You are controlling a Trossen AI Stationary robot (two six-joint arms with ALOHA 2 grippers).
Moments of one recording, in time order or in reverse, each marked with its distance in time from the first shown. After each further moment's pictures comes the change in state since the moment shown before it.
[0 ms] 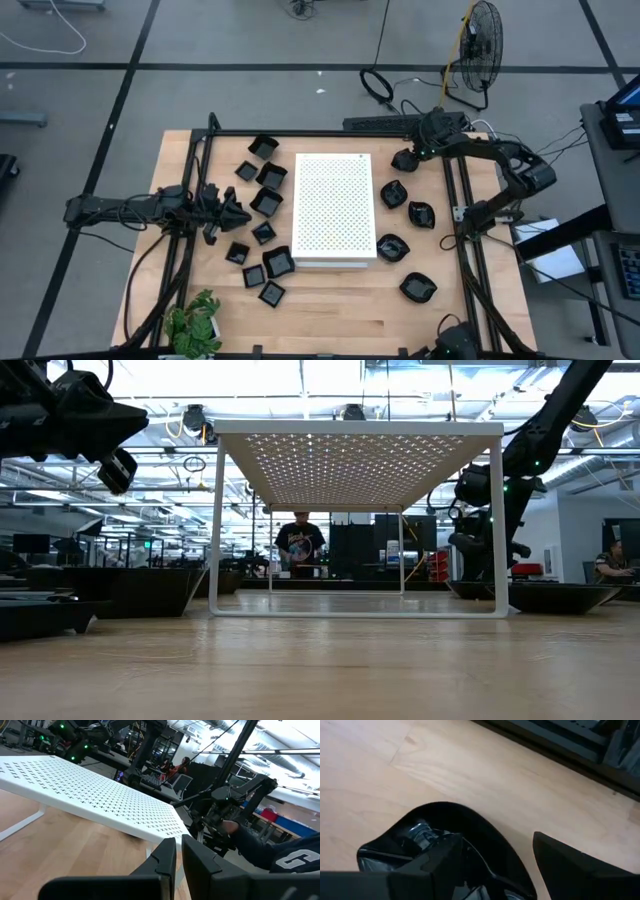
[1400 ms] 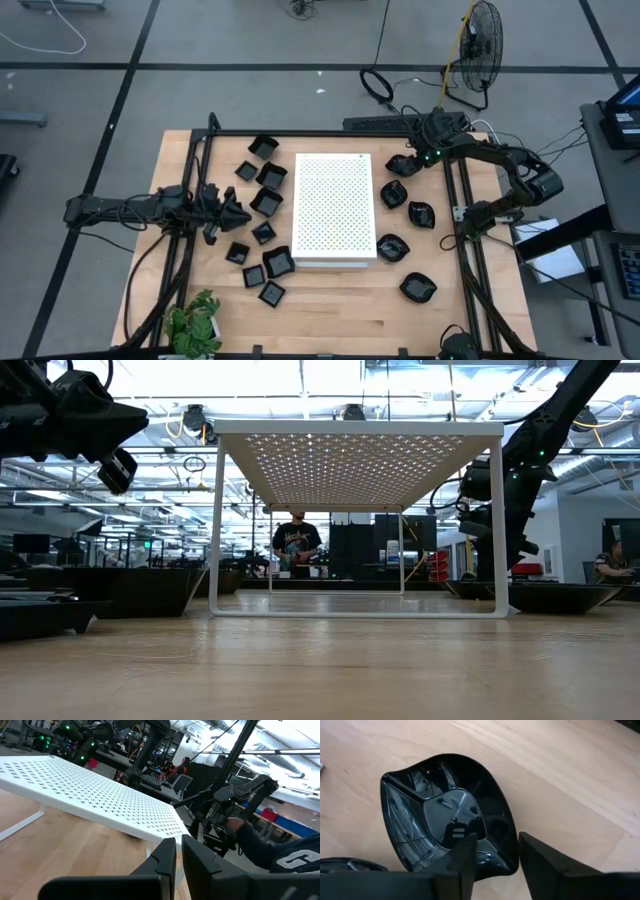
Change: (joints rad) left arm 0.000 0.000 0.000 0.000 0.000 0.000; right arm 0.004 -0.084 0.000 -0.203 -0.111 -0.048
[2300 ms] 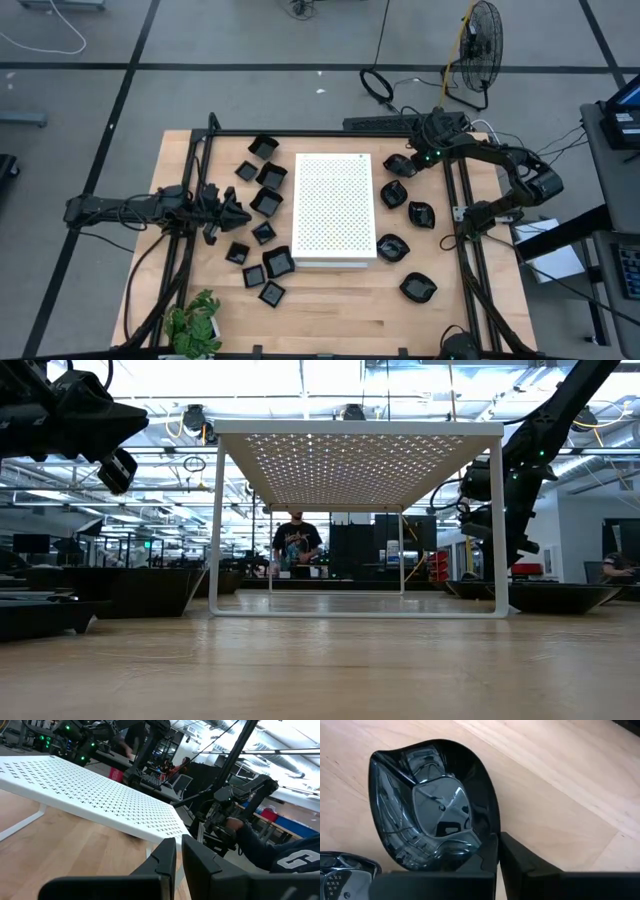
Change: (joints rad) left arm 0.000 0.000 0.000 0.000 0.000 0.000; right arm 0.000 0.000 0.000 -0.007 0.018 -0.040
